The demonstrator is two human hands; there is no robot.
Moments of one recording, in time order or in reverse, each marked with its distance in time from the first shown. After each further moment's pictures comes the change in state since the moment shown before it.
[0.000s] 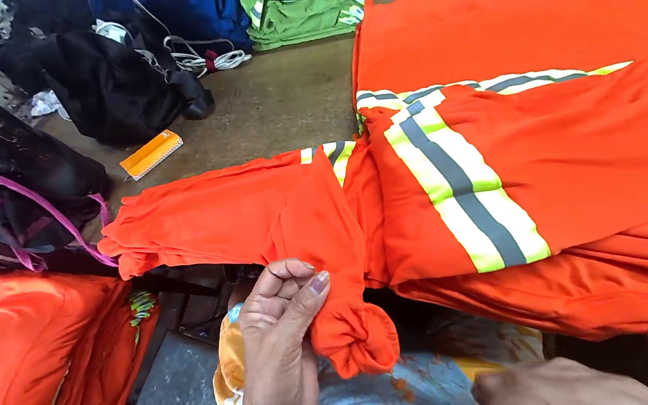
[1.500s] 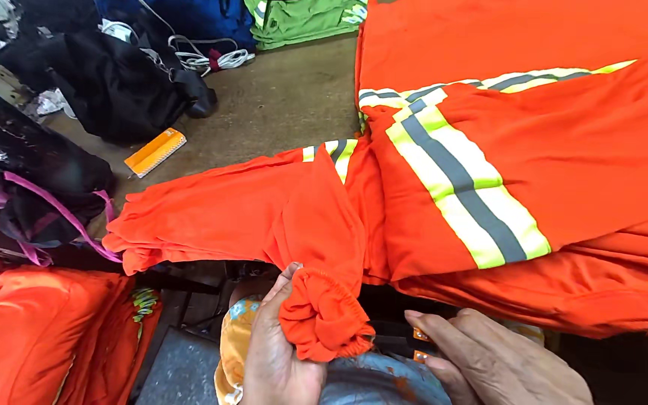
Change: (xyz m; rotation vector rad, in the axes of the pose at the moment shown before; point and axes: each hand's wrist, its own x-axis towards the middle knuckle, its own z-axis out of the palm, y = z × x) left_hand -0.003 0.003 0.002 -0.363 0.231 -0.353; right_hand 0.031 0.024 0.046 -1.122 0.437 -0.267
